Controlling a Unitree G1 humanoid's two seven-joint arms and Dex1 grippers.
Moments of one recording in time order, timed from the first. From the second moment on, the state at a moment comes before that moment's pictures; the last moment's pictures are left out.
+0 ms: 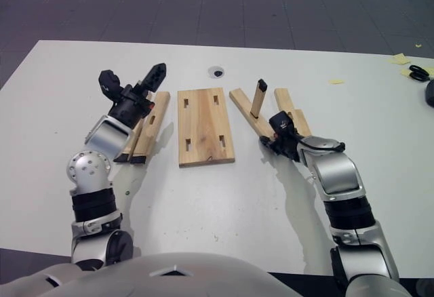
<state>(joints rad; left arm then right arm) -0.31 -0.02 0.26 -0.18 -0.89 0.68 0.06 -0.22 -0.58 0.10 -0.17 0.16 0.91 0.49</state>
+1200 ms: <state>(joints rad) -0.43 -0.02 0.28 -0.12 -1.28 0.79 0.20 -0.18 -0.36 0.00 -0.26 0.35 0.32 0.58</state>
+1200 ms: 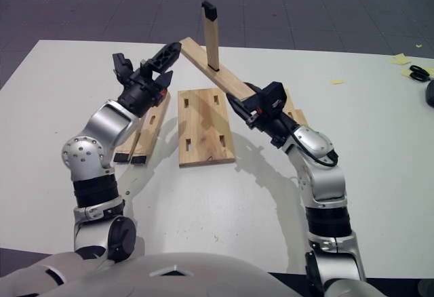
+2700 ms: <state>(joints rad) -0.49 0.00 0.29 -0.14 -1.36 0.73 0.24 -0.11 -0.41 0.06 -0.31 0.34 0.29 0.66</state>
